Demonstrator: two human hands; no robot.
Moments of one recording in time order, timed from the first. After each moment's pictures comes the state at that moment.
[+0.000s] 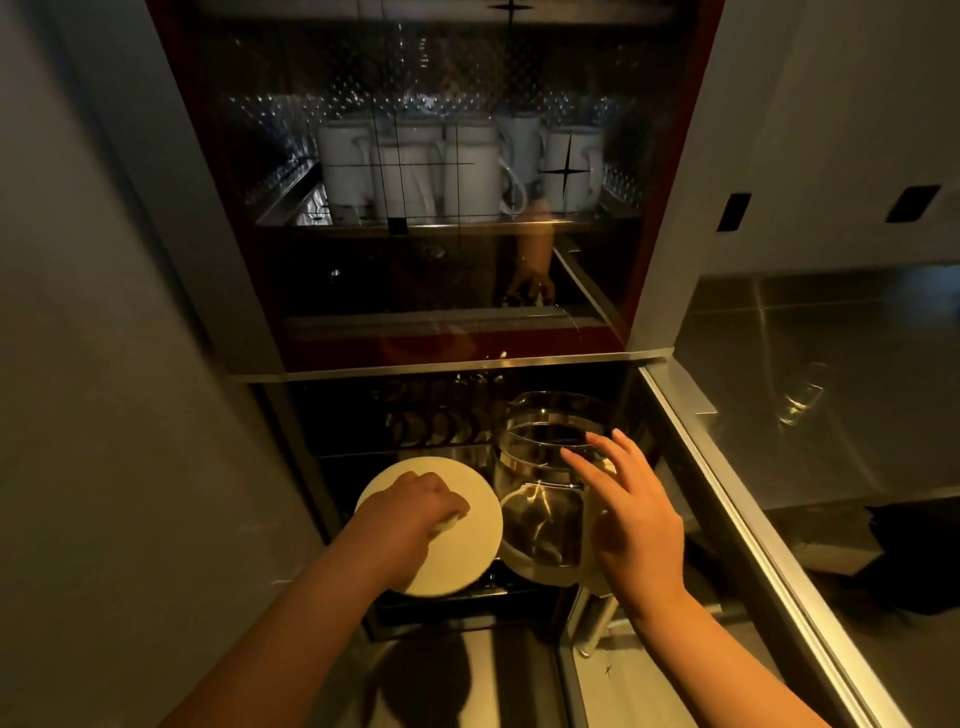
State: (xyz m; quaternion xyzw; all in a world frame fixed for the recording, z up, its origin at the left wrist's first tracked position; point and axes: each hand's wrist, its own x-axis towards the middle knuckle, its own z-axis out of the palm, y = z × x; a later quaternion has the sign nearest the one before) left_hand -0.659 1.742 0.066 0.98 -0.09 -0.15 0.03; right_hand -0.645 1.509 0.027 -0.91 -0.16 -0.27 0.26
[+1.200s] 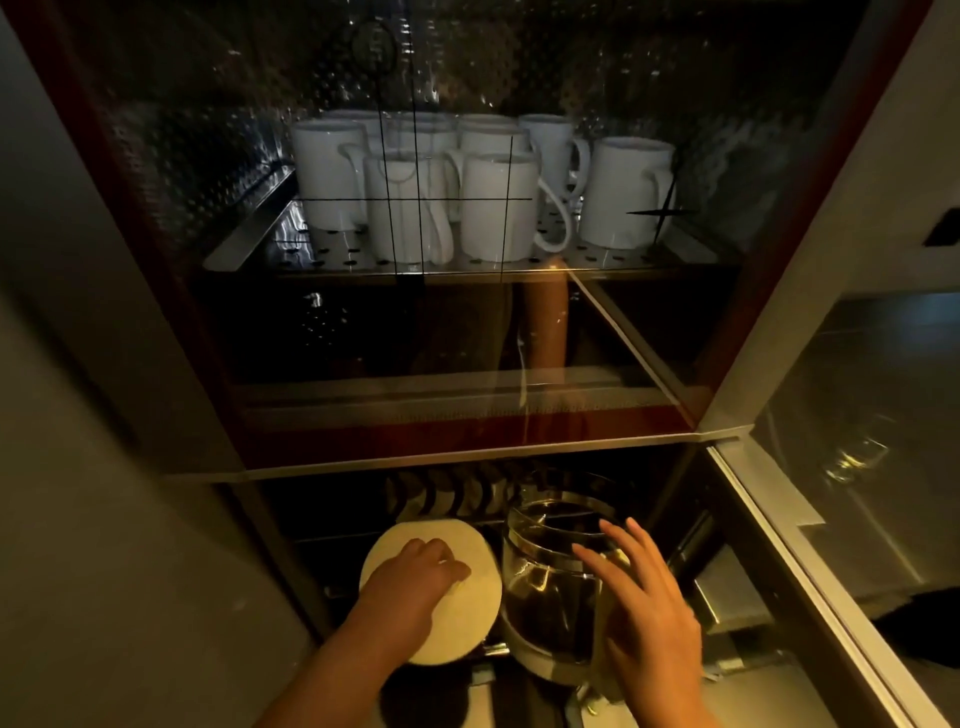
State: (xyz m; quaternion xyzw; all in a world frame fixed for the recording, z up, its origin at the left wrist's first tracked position) left_hand -0.541 1.784 -0.020 0.98 -0.13 -0.16 0.07; right_hand -0.568 1.545 -0.024 -0.95 -0.11 -0.19 0.22
